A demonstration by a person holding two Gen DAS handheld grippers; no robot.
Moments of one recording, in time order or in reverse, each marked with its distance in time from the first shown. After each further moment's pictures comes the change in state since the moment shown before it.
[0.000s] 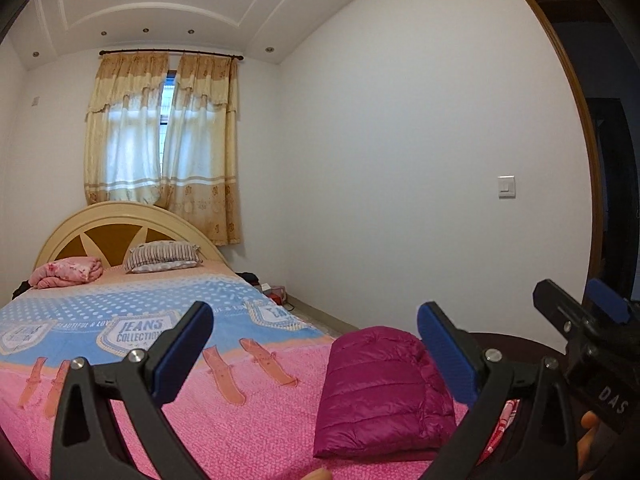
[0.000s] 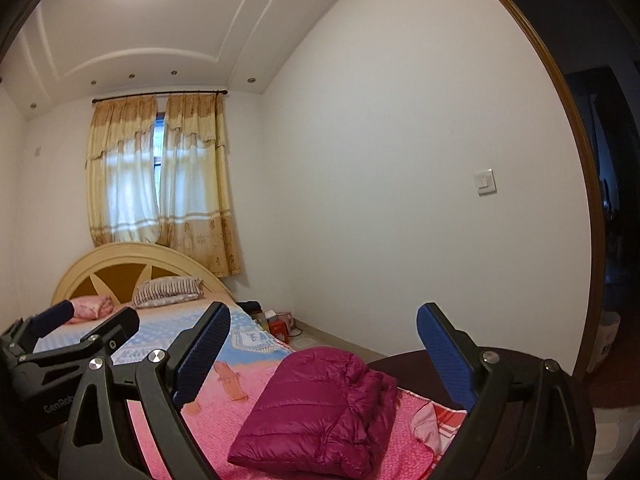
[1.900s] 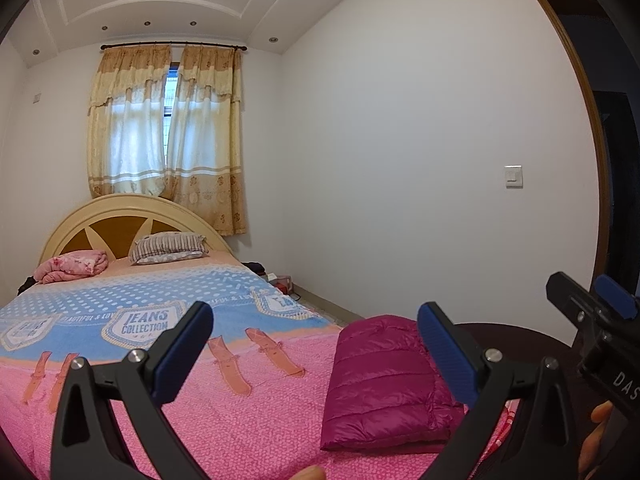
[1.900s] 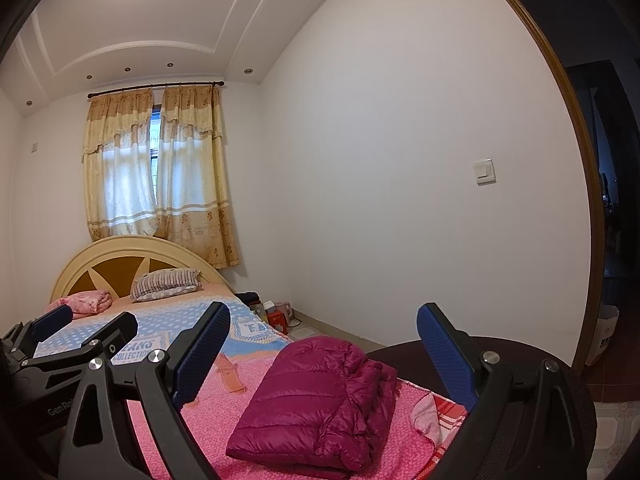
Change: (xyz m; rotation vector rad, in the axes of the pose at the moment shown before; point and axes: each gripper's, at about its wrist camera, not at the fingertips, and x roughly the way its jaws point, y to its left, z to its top) left arm -0.008 0.005 0.003 -0.003 0.034 0.014; right arm 0.005 -0.017 -0.007 0.022 0.035 -0.011
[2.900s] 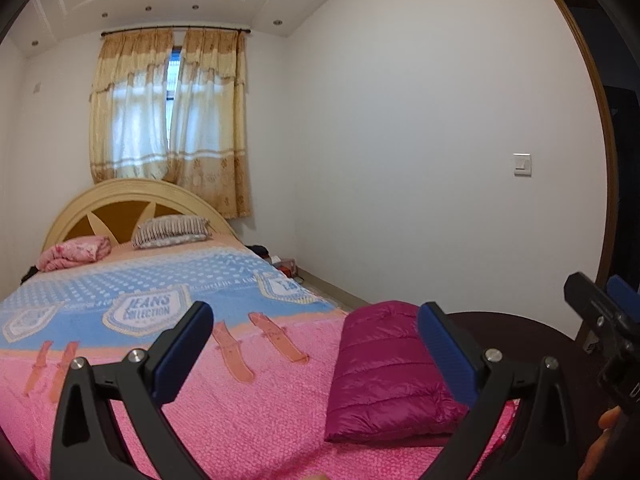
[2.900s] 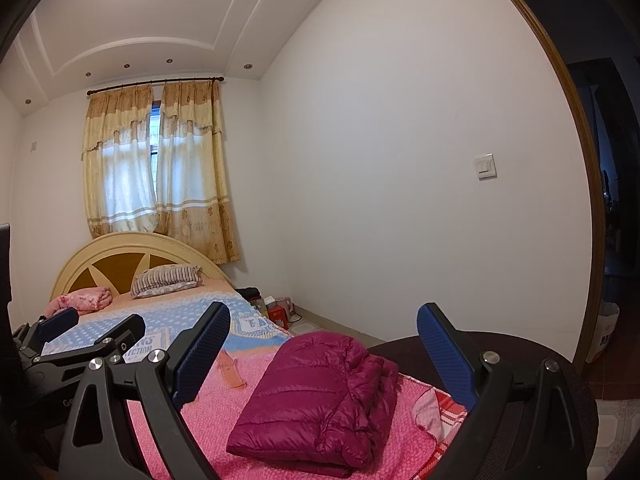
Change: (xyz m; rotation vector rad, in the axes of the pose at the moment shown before) left arm 0.014 0.009 -0.004 -0.008 0.073 0.003; right arm -0.003 0.008 -0.003 -0.004 0.025 0.002
